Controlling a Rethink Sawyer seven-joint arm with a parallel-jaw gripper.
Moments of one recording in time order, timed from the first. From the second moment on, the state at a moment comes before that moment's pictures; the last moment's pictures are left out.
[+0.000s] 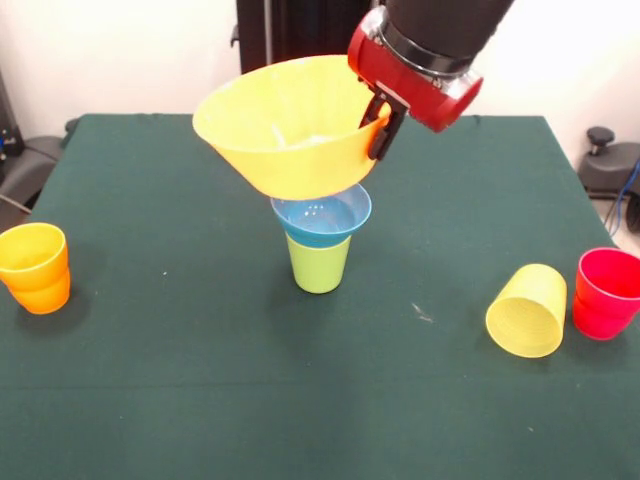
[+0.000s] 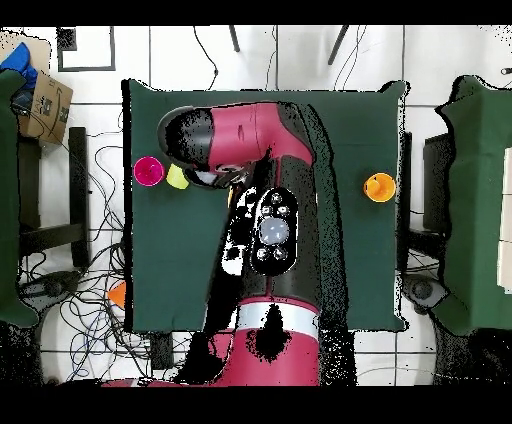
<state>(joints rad) -0.04 -0.54 -0.08 1.16 -0.25 1.14 2.43</state>
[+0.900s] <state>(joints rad) -0.02 -0.47 -0.13 1.16 -0.25 1.14 2.43</state>
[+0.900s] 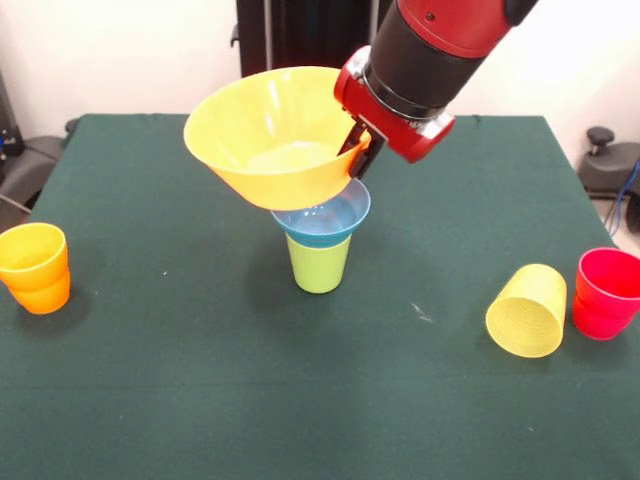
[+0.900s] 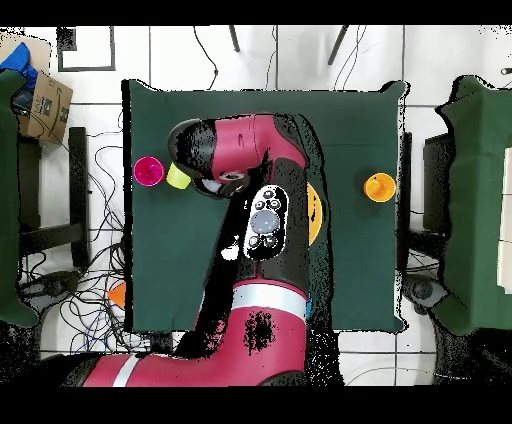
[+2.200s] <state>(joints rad) 0.01 -0.46 -0.19 1.14 -0.24 1.14 2.43</state>
